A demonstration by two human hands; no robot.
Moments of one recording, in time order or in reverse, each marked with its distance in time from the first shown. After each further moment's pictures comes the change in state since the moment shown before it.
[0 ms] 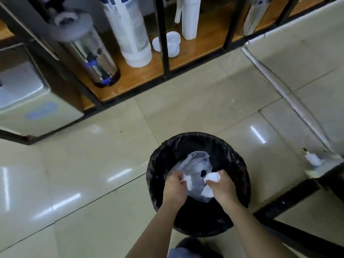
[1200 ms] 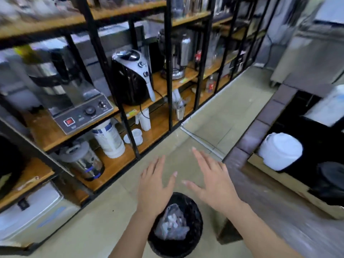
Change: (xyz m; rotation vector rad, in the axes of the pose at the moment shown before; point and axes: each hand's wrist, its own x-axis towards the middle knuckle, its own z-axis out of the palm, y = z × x) left_hand -0.299 0.287 -0.232 0.341 0.243 0.874; right_hand -0.360 -0.245 -0.292 -0.466 0.541 -0.777
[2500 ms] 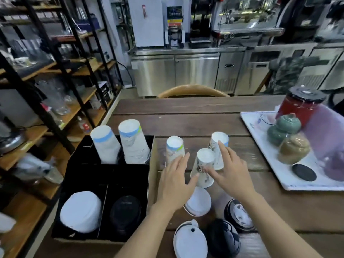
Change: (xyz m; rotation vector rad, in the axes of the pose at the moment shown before) left_hand -0.019 0.490 0.304 -0.144 -0.498 0.758; right_hand -0.251 0.416 -0.269 -0.151 0.534 0.811
